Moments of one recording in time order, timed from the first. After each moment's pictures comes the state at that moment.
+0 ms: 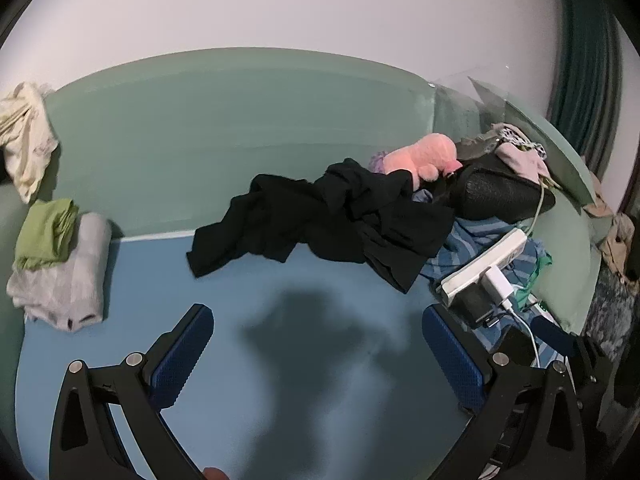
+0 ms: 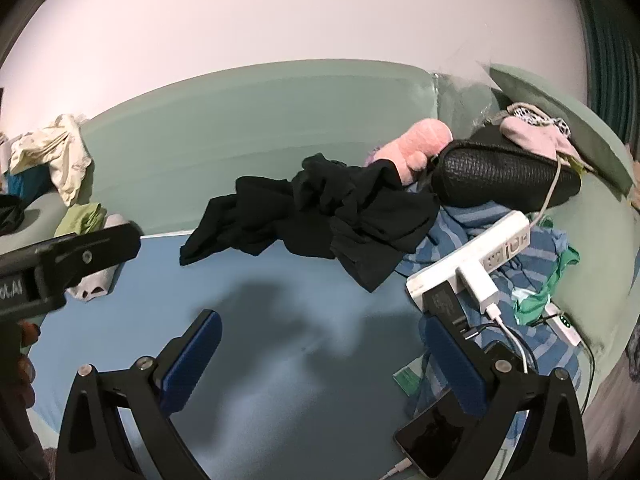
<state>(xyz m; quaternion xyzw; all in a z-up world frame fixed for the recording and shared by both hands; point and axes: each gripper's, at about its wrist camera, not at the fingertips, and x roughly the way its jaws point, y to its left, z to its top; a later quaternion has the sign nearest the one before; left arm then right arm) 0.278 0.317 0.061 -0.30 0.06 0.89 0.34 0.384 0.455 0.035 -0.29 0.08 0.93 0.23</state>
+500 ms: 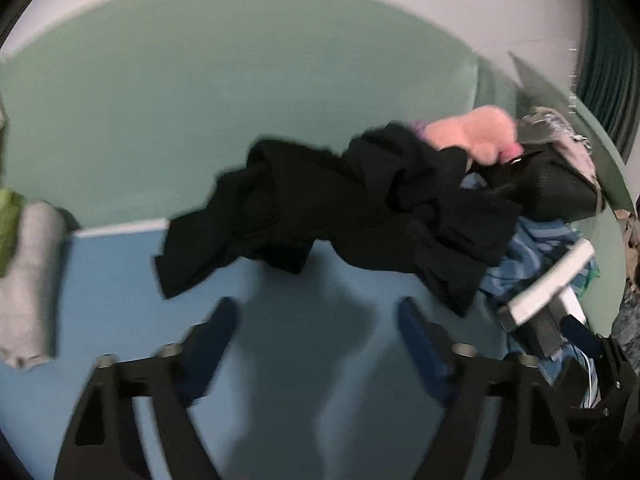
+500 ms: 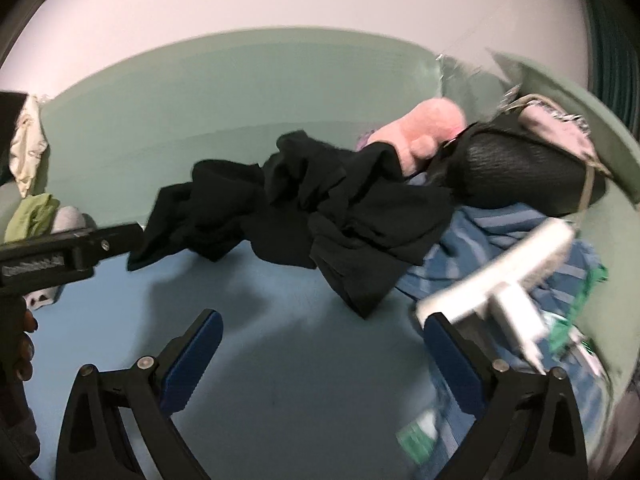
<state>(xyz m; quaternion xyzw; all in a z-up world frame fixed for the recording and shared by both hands) 0.123 0.385 -0.019 -0.38 0.05 0.86 0.34 0.282 0.514 -0.020 -0.32 0.06 0.91 0.26</state>
